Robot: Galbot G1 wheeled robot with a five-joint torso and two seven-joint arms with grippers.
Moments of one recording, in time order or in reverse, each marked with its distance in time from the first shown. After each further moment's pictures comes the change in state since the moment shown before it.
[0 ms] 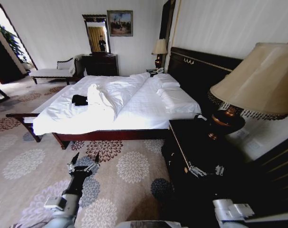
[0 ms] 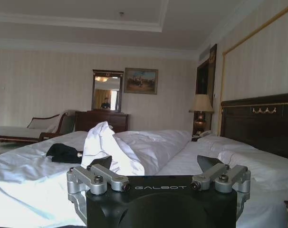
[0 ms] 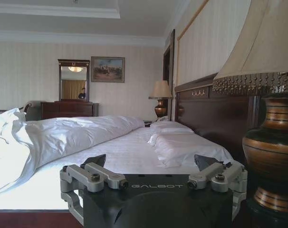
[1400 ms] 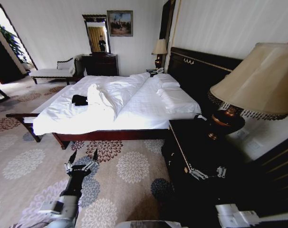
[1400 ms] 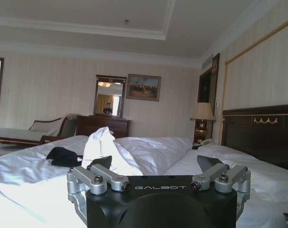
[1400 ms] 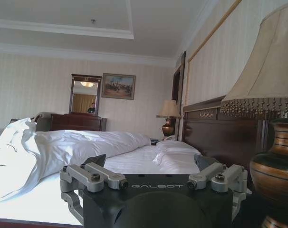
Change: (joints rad) left arm 0.035 -0.005 0.028 -0.017 0.010 -0.048 -0.027; right arm -0.009 0.030 0.035 -0.036 -0.025 0.155 -0.093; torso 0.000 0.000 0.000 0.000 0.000
